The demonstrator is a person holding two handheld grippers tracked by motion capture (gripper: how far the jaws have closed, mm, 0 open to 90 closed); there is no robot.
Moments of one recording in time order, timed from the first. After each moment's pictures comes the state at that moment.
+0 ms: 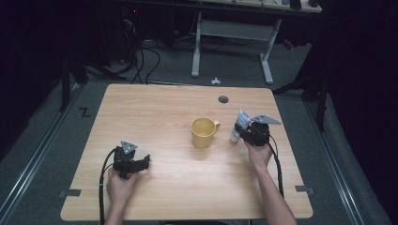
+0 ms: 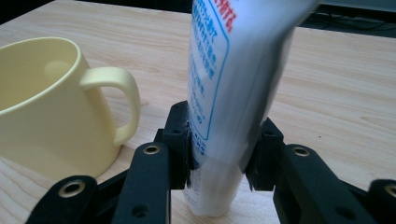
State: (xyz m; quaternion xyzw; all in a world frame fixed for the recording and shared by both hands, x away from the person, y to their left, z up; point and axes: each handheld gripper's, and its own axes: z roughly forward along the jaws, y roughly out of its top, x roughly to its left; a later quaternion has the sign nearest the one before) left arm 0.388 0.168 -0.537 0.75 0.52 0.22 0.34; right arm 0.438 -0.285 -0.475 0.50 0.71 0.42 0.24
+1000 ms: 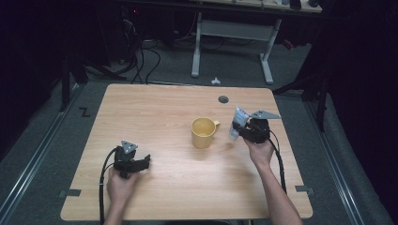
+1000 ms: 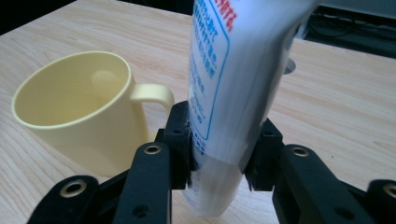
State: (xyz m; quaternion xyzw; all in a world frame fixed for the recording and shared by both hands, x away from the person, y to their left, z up) left arm 0.389 0.167 -0.537 0.76 0.52 0.22 0.34; right arm 0.434 -0.275 -0.444 0.47 0.74 0.42 0.23
